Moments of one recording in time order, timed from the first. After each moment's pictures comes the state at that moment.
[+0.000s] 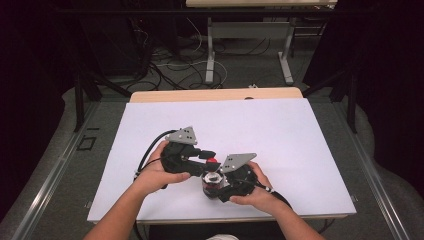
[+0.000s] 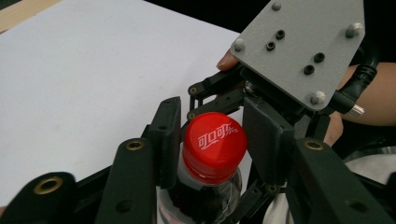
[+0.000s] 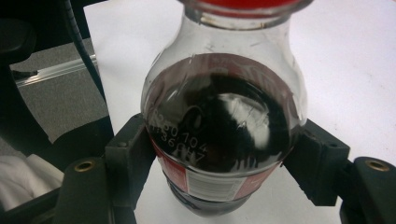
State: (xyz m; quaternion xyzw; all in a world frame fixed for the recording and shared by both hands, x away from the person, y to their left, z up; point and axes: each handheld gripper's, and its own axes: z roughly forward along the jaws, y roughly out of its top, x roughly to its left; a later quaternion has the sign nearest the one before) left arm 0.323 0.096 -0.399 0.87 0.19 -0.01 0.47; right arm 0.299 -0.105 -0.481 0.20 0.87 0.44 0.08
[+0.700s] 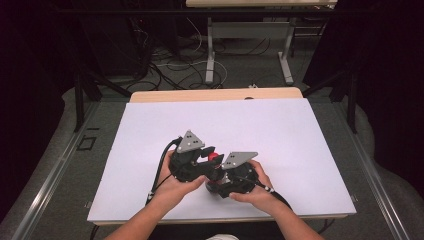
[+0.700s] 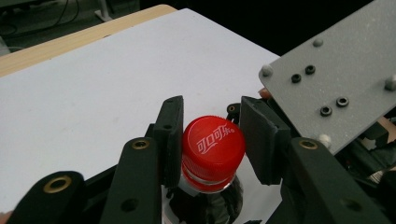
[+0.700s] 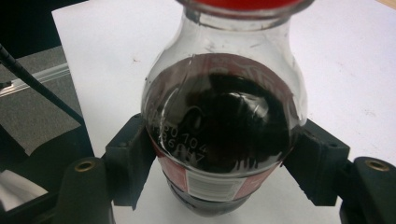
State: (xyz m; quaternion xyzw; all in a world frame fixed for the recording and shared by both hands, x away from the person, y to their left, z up) left arm 0.292 0.073 -0.398 0.80 0.34 0.12 0.47; right arm 0.304 -0.107 -0.484 0.24 0.86 0.43 0.10
